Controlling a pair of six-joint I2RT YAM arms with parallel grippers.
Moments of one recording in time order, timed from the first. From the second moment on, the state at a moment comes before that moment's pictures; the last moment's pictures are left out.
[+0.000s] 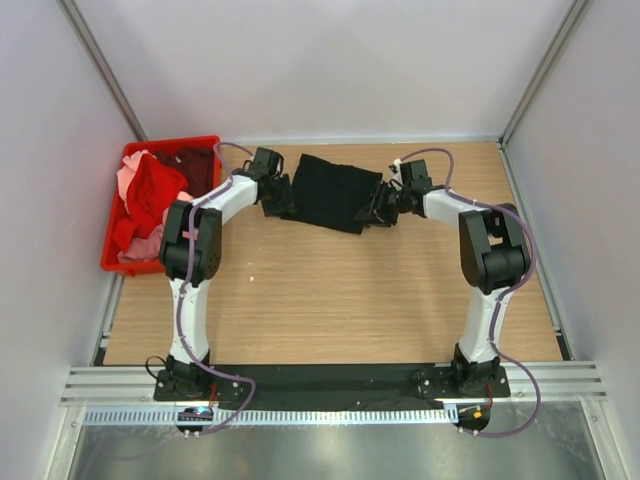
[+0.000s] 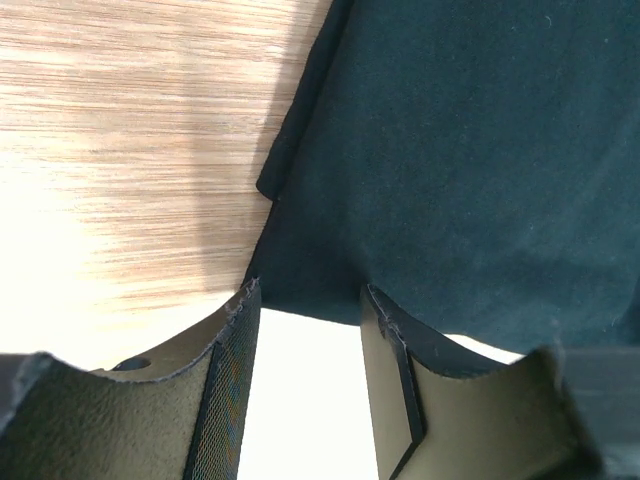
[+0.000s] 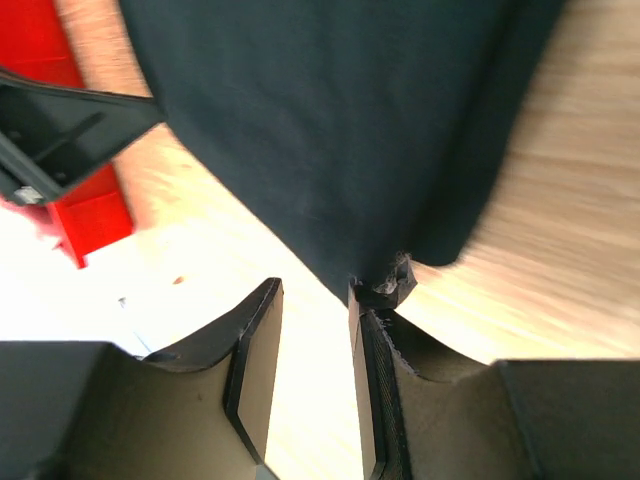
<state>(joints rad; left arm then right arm) -0.32 2.17 1.65 -0.48 0.10 -0.50 0.22 2.00 1.30 -0.19 -0.58 0.65</state>
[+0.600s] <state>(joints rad) -0.28 2.17 1.62 -0.42 0.24 -0.47 0.24 2.02 1.28 -0.16 -0.49 0.61</state>
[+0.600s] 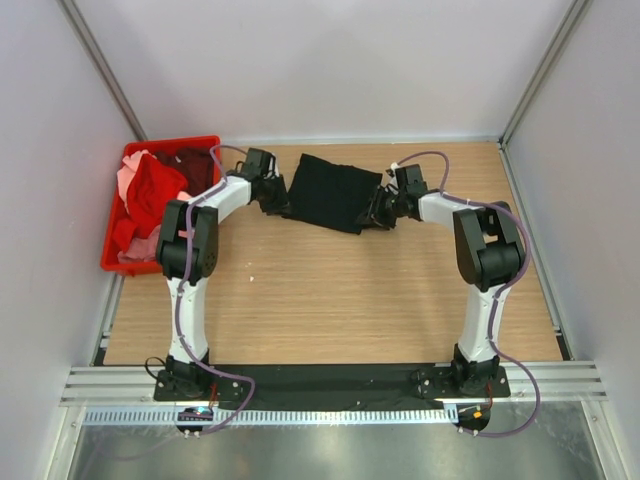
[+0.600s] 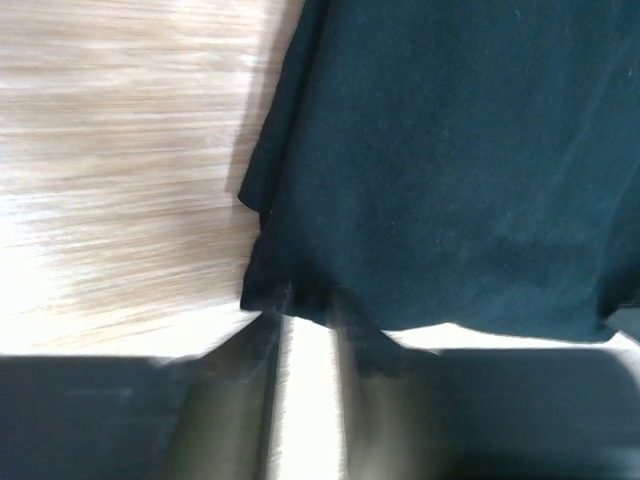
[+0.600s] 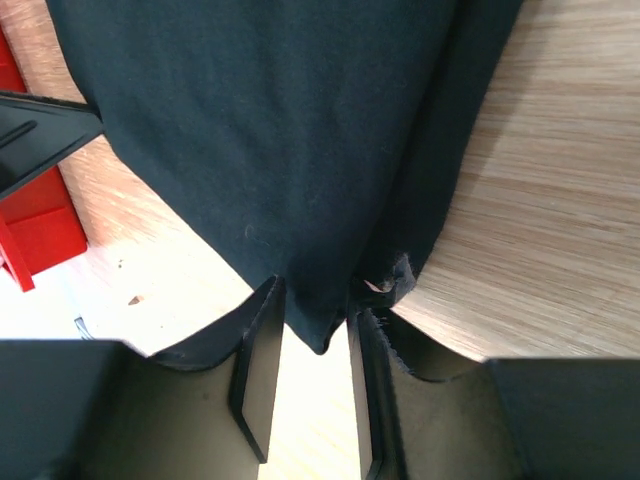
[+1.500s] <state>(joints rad) -0.38 1.73 1.10 -0.60 0.20 -0.66 0.25 1.64 0.88 -0.35 -0.46 0.46</state>
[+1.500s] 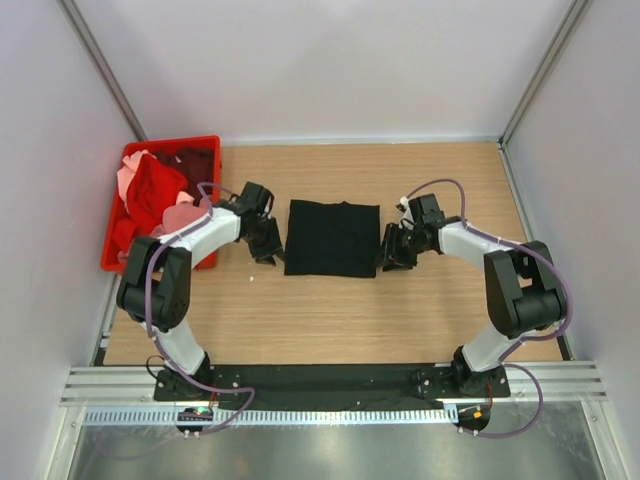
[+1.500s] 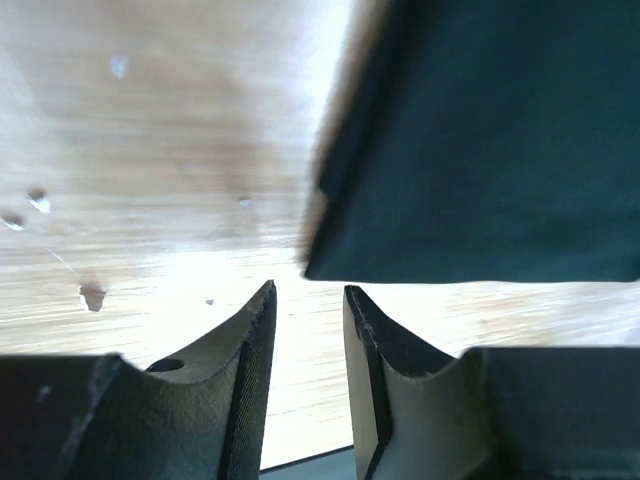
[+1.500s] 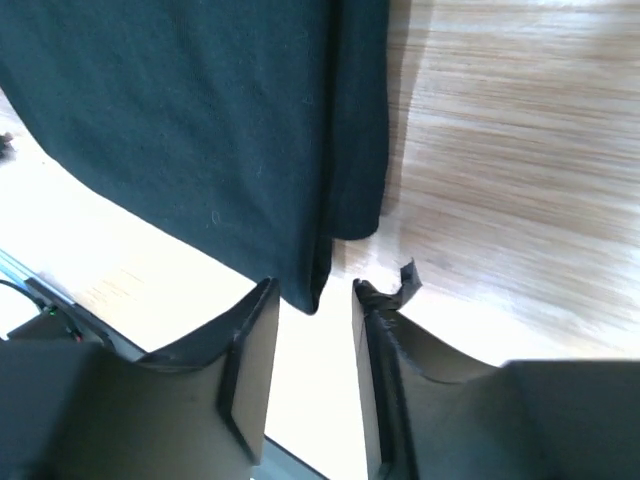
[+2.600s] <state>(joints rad) -0.25 2.20 1.59 -0.32 0.31 -0.72 0.11 2.18 1.43 -0.19 -0.66 0.47</state>
